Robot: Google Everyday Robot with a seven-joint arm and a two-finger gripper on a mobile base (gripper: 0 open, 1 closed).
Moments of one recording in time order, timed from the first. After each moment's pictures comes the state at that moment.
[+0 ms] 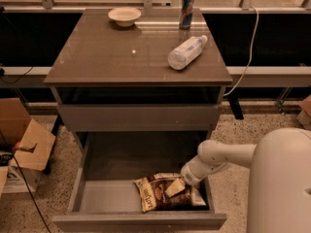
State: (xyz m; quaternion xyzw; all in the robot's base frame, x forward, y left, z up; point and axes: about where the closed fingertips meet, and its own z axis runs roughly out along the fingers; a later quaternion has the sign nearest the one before) arm 0.523 -0.105 0.369 -0.39 0.89 0.23 0.09
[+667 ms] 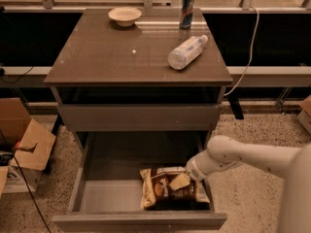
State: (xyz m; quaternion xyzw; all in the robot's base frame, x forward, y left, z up) arm 0.528 -0.110 0.424 -0.40 0.87 0.24 0.15
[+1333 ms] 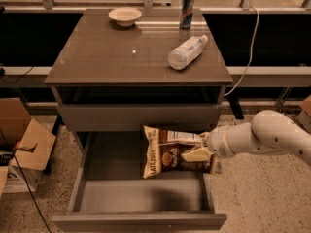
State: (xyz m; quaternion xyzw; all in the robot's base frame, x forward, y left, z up) arm 0.534 -0.132 0.633 -0.45 0.78 0.26 0.33
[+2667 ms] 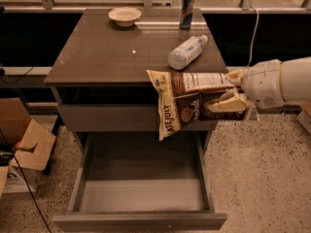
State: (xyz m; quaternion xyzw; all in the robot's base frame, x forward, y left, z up) arm 0.529 -0.166 0.887 -0.56 0.67 0.13 0.46
